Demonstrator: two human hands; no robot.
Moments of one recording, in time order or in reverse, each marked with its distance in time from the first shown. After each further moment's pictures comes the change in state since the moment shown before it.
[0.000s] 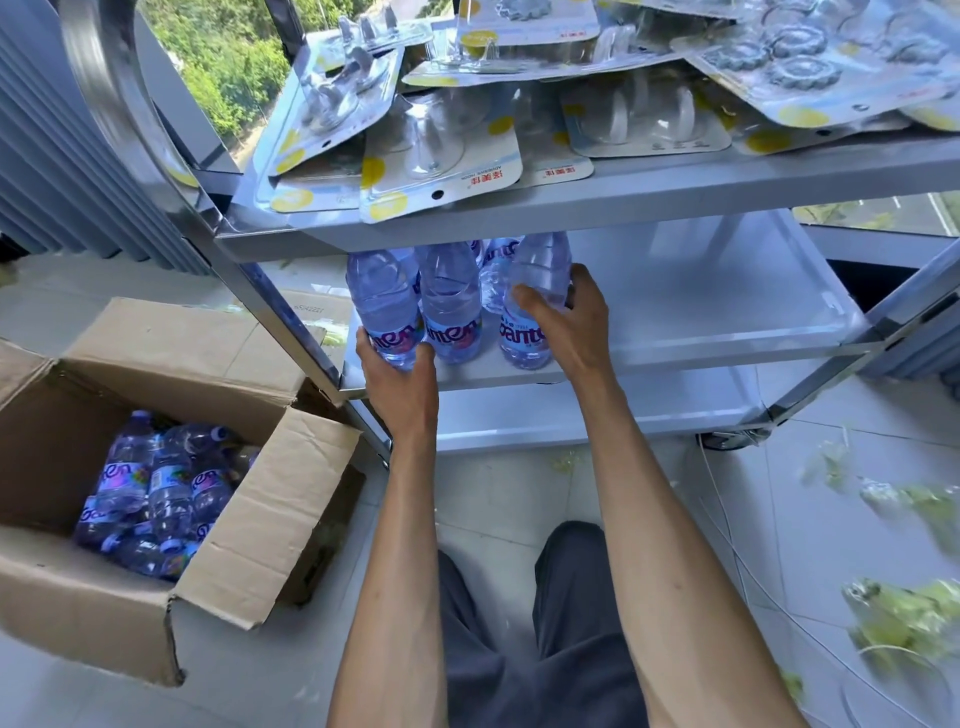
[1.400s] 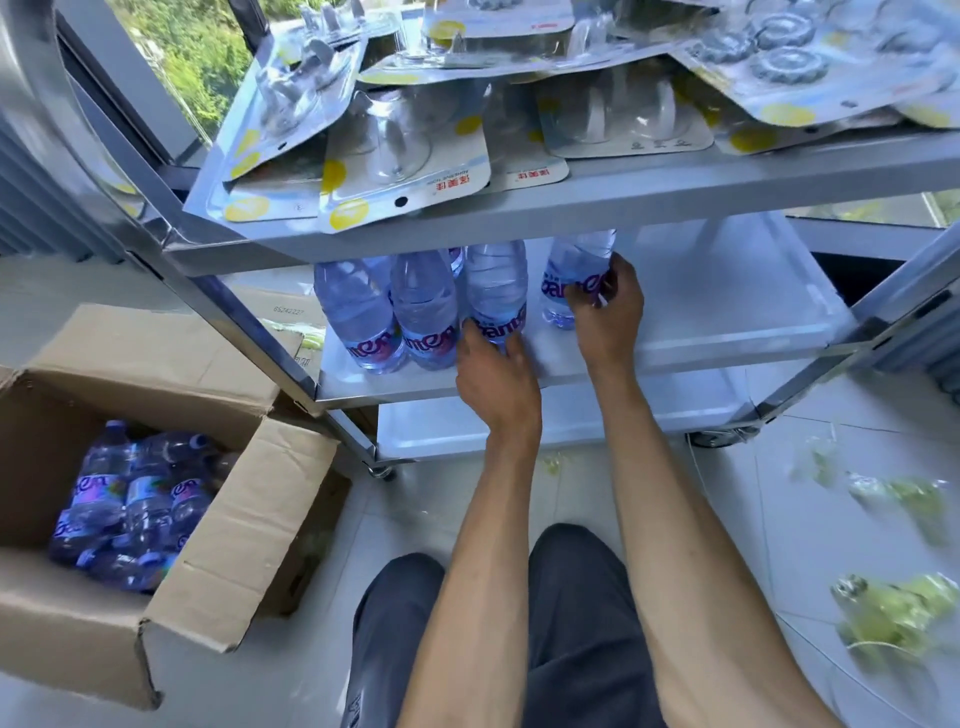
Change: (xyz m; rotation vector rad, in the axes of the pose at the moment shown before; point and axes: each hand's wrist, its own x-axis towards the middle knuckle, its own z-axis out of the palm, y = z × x) left_hand -0.063 0.034 0.100 0.348 -0.033 0.069; right_hand 0.038 0.026 -0.036 -0.017 0.288 -0.017
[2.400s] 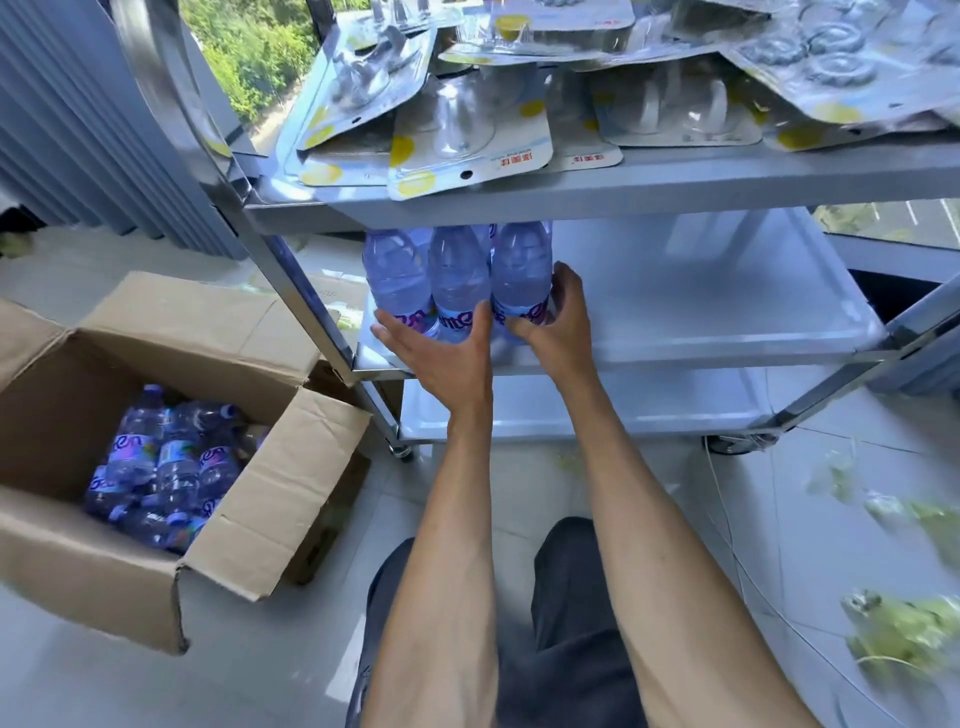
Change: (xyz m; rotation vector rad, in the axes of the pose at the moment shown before) left_hand 0.042 -0.047 -0.046 -0.344 0.215 -0.083; right_hand -0.065 -0.007 0.048 0.006 -0.397 -0.026
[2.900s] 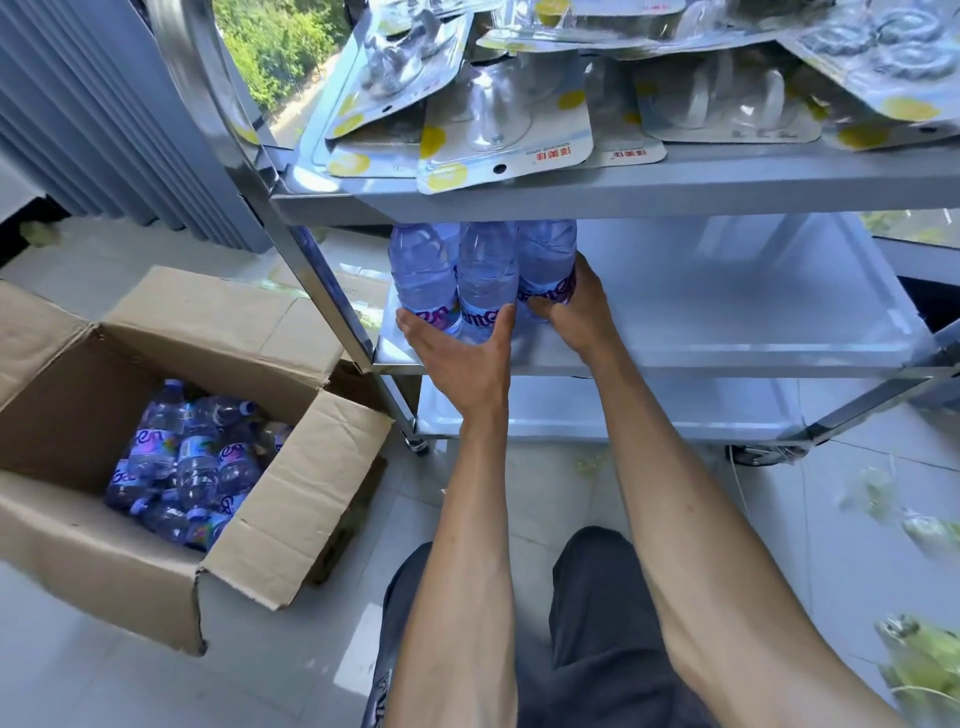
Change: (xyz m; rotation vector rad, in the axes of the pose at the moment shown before) left_hand 0.021 -0.008 0.002 0.126 -0.085 0.012; right_hand 0.059 0.005 0.012 -0.208 -0.163 -0.005
